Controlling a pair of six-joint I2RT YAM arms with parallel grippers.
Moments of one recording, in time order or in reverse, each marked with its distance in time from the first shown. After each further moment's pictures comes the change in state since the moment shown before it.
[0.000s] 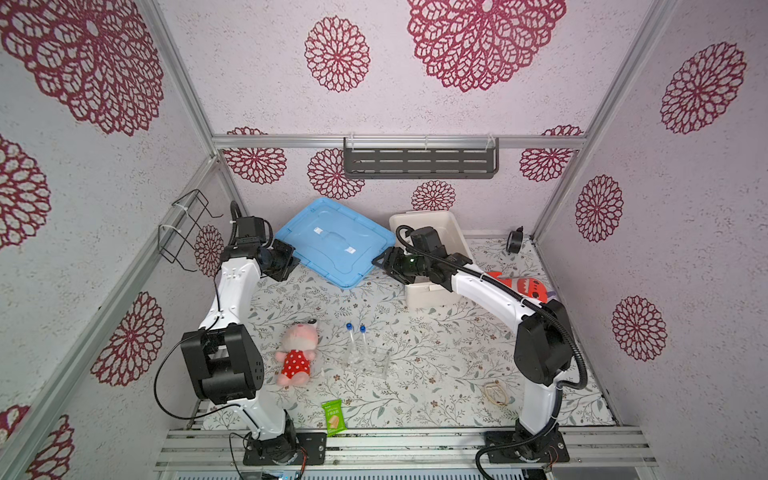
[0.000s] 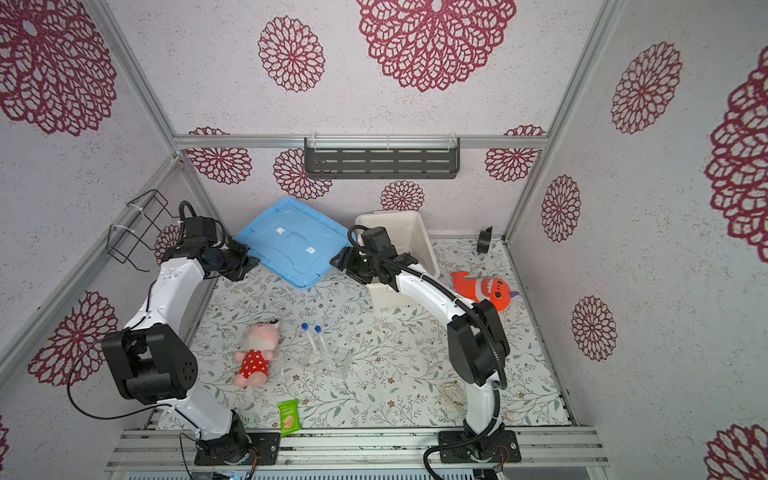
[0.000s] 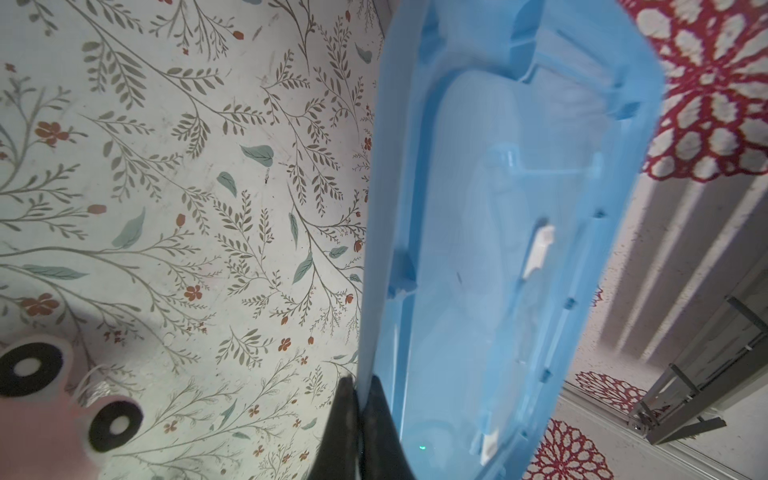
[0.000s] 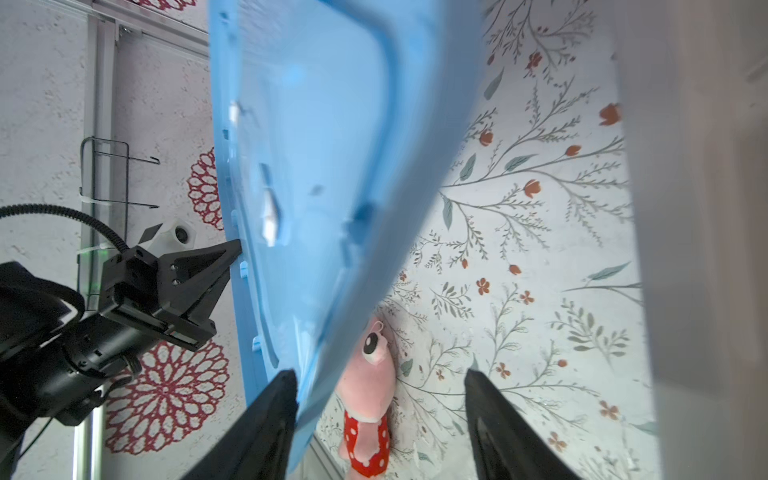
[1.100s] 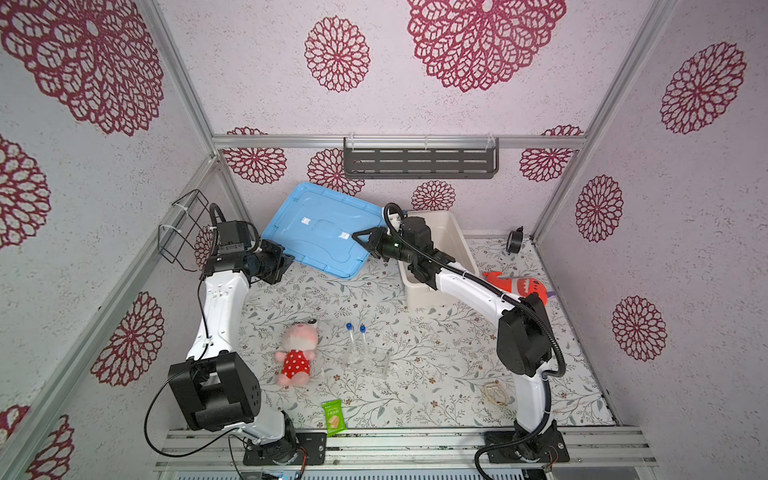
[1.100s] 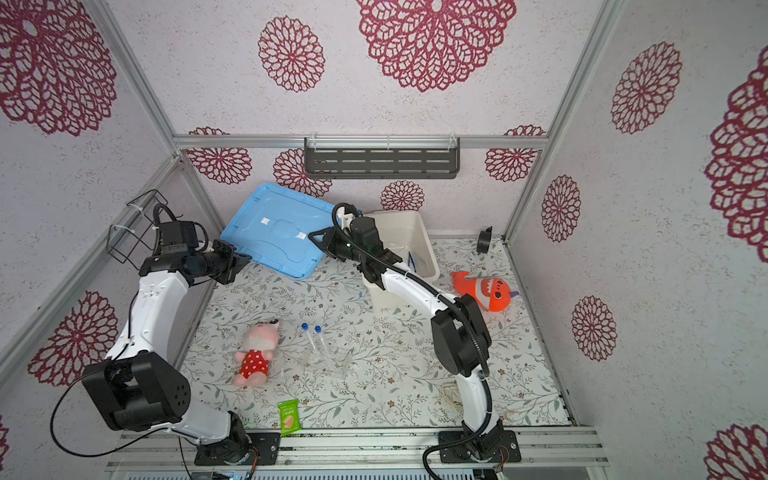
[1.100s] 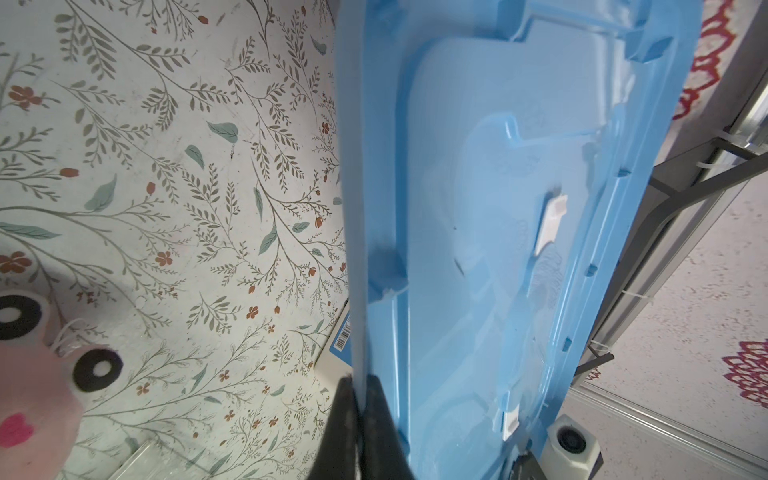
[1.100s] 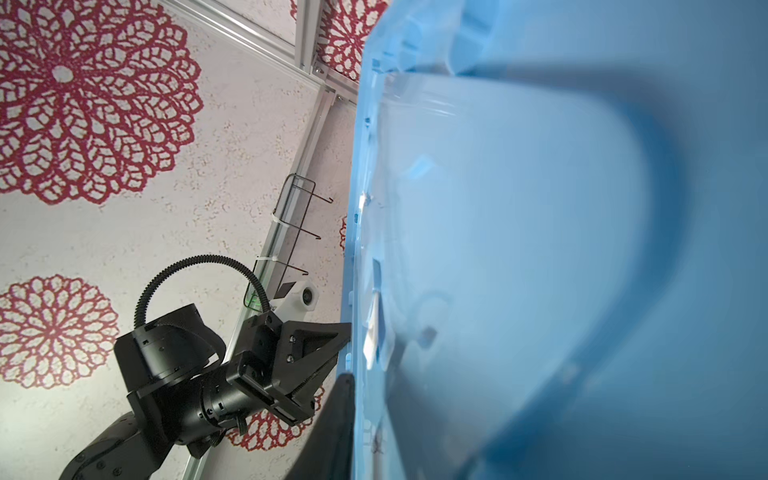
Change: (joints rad) left arm 0.037 -0.148 -0.086 0.031 0.127 -0.029; right arm 0.044 0.113 0.123 0.435 -0.033 0.051
